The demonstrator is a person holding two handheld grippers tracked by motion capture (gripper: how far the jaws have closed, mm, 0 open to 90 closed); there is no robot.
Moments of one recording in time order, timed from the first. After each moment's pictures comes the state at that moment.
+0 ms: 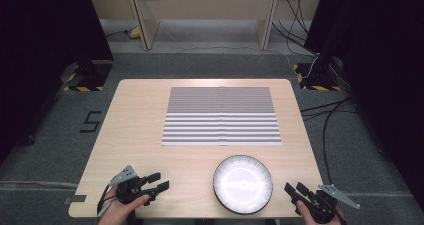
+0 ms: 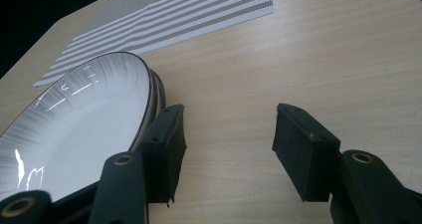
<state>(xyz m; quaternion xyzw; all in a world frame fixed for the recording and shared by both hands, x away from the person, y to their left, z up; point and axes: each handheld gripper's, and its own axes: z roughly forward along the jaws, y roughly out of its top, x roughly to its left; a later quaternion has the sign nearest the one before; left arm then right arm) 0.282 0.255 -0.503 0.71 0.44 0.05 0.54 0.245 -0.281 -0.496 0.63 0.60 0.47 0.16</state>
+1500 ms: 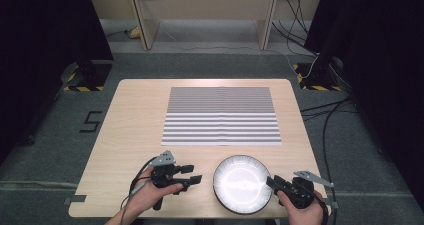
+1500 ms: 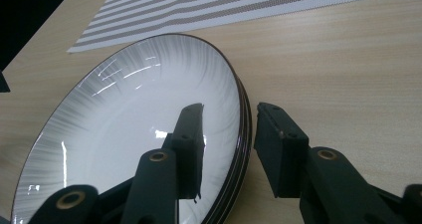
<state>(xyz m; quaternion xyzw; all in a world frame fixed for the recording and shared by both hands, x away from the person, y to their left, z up) 0.318 0.161 -0.468 0.78 0.36 0.00 0.51 0.276 -0.233 -0.479 0.60 0.66 0.44 0.10</state>
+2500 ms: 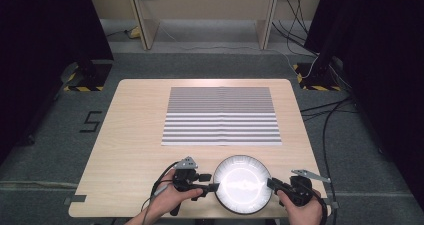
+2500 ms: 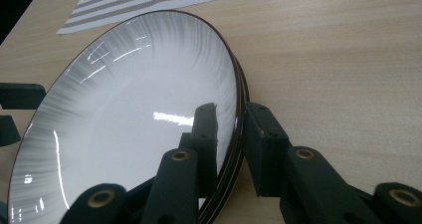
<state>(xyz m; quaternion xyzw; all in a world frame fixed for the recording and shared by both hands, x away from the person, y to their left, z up) 0.319 0.114 -0.488 0.80 0.36 -0.05 0.48 0.281 -0.233 -0.480 0.61 0.67 0.41 0.07</state>
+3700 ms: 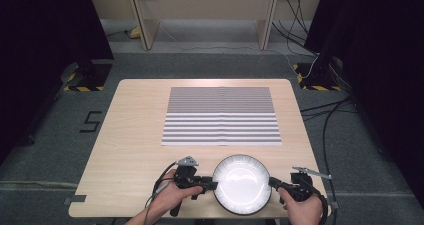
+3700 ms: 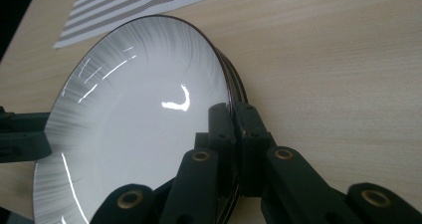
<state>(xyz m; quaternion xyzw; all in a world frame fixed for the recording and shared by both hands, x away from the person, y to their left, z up) 0.325 0.112 -0.490 0.79 0.39 -0.08 0.45 0.285 -0.230 -0.469 0.66 0.64 0.39 0.04</state>
